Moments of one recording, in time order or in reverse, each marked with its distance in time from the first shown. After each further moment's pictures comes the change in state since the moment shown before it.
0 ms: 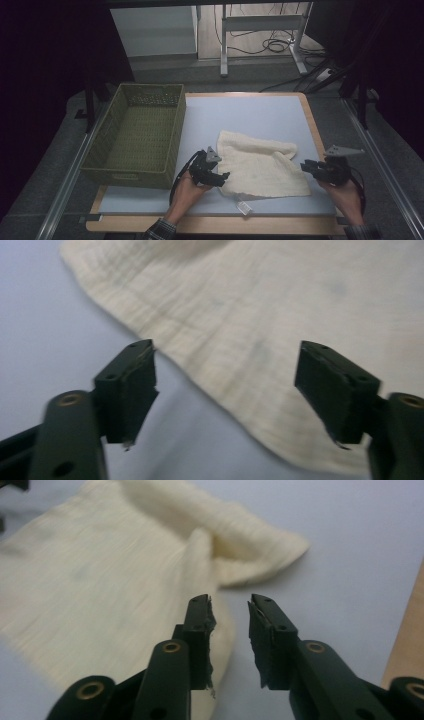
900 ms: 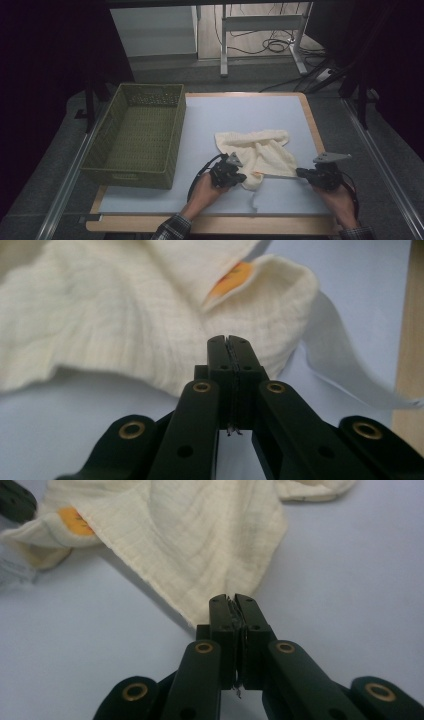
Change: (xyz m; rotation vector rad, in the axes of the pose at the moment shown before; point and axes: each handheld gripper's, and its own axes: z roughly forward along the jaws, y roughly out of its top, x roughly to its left) left arm -0.029 0.023 0.017 0.031 -0.314 0.089; right arm 0.017 -0.016 0.011 0.077 0.019 -0.058
